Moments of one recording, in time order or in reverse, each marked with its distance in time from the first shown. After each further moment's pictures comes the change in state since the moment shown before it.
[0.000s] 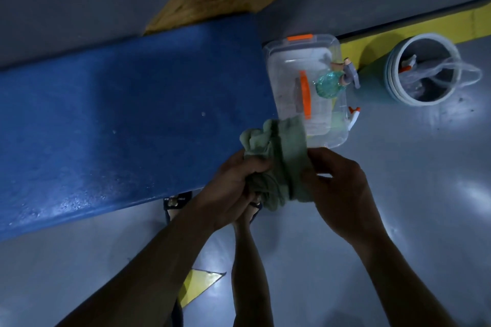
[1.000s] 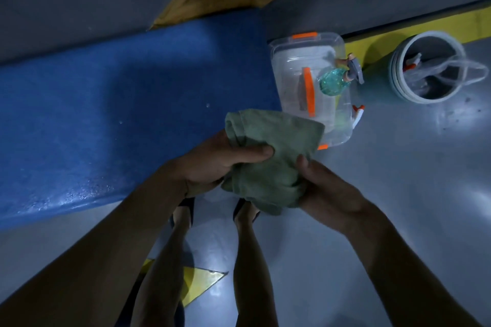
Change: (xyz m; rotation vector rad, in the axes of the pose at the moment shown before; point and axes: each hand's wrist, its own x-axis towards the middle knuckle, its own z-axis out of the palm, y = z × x) left_hand -0.018 0.049 -0.001 0.384 -0.196 -0.041; right_hand 0.007 0.030 0.018 0.962 -0.692 0.292
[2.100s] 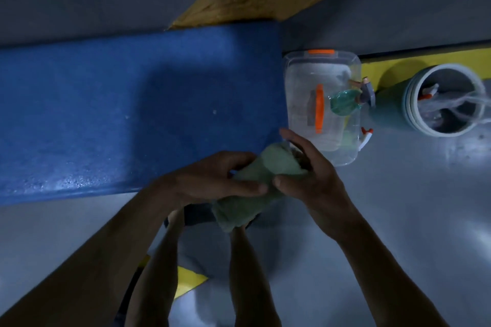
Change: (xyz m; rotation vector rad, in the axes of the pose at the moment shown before) left_hand 0.000 -0.016 -0.018 0.425 0.124 -0.102; right_hand 0.027 -0.018 -0.020 -0.639 0.226 -0.254
